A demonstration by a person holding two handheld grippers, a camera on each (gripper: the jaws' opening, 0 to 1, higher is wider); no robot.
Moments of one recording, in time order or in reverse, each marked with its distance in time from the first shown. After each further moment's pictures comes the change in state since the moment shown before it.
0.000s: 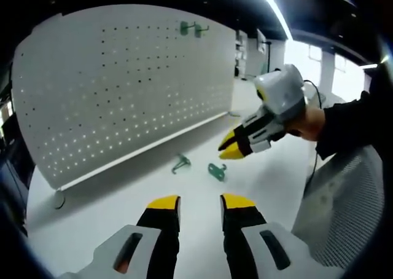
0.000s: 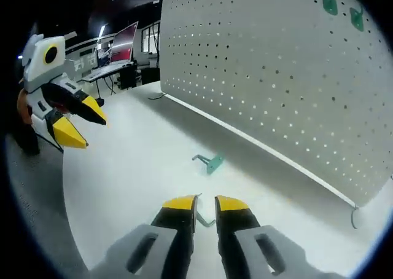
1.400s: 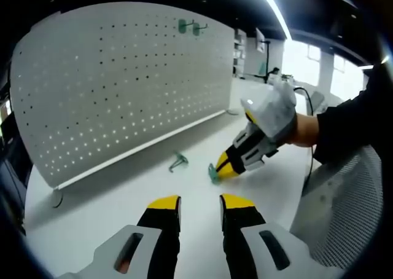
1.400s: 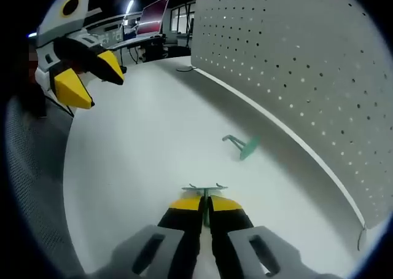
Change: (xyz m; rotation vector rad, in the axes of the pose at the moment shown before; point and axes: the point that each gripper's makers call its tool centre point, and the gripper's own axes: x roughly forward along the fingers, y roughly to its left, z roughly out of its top) left arm 0.001 -0.003 -0.002 -0.004 0.009 -0.014; right arm 0.022 0.032 -0.023 -0.167 0.094 0.136
